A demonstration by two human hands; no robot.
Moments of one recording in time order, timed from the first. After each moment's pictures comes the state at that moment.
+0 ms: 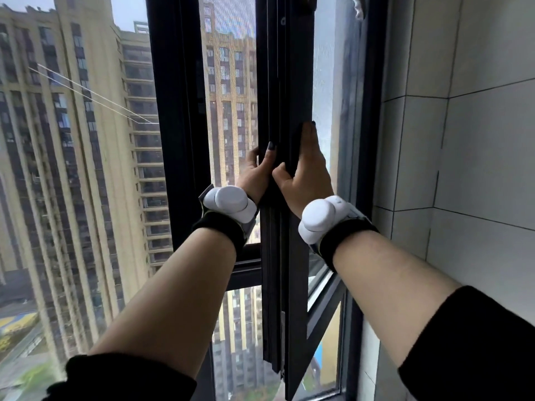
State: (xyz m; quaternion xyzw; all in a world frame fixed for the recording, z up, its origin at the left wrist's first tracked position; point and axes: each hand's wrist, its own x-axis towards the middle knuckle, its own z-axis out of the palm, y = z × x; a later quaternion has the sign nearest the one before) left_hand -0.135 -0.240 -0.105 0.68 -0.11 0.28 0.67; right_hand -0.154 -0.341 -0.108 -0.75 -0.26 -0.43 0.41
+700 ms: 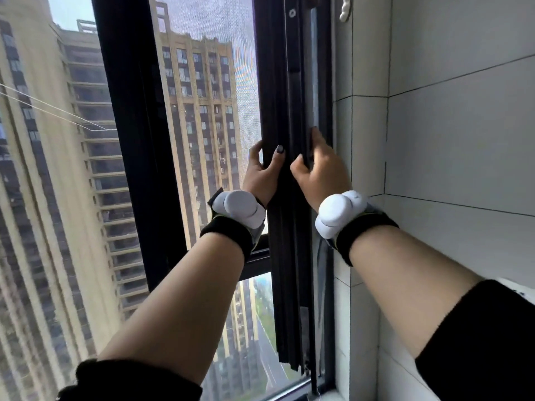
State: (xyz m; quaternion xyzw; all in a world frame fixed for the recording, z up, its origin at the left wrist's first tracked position) left_hand -0.161 -0.314 -0.113 0.67 -0.18 0.26 0.68; right_hand -0.191 -0.418 -0.111 -0.77 -0.15 -0.51 0.35
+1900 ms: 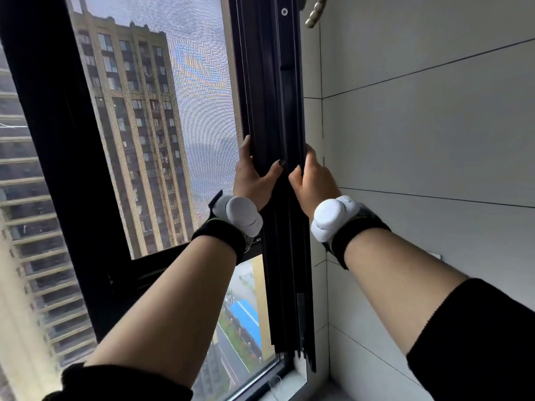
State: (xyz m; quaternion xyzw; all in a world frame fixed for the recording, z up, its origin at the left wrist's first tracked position) left_hand -0.189 -0.375 -0.123 0.72 -0.23 0.29 0.58; right_hand -0.222 -0.480 -0.129 -0.84 -0.07 -0.45 0.30
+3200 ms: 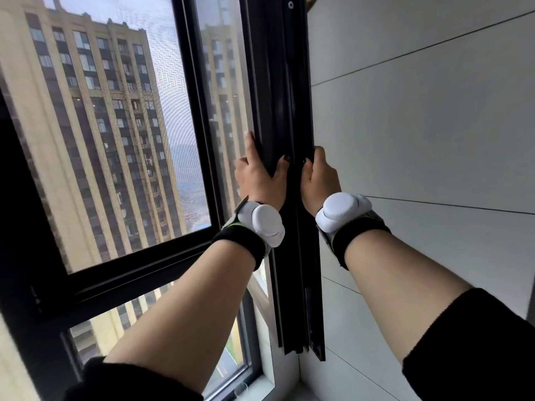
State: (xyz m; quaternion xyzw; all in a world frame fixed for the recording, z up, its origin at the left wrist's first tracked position) left_hand -0.184 -0.562 -0.133 0.74 -0.18 0.37 0.53; right_hand -0.220 -0.647 -0.134 -0.81 -0.01 -0.44 0.40
